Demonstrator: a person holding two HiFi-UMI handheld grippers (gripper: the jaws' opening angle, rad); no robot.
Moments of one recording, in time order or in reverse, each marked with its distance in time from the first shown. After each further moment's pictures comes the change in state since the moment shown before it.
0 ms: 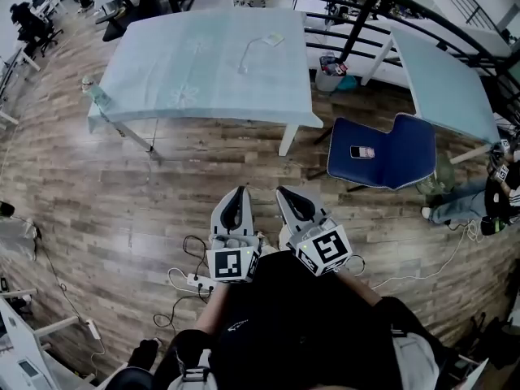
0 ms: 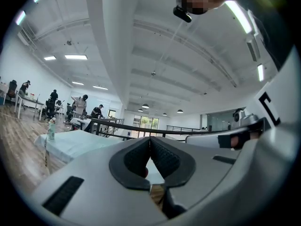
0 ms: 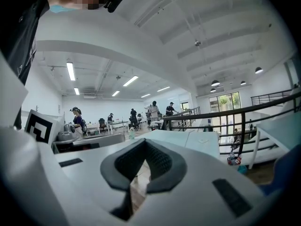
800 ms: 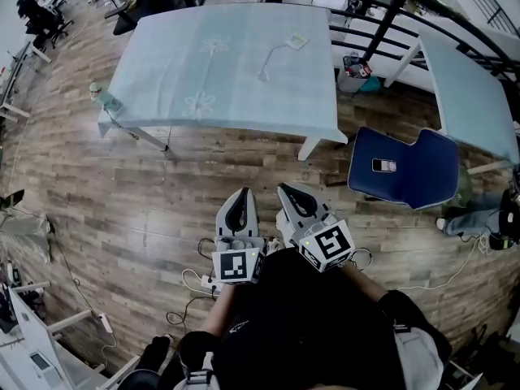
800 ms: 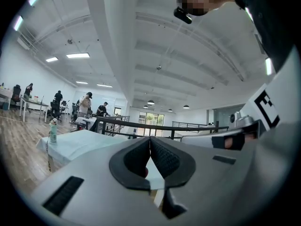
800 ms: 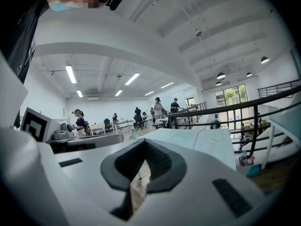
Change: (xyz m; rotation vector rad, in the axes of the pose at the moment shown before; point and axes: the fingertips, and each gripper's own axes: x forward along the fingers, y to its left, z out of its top) left arm 0.091 0.080 0.001 0.011 0.054 0.075; right arm 0.129 -0.041 0.010 0.035 0.027 0.079
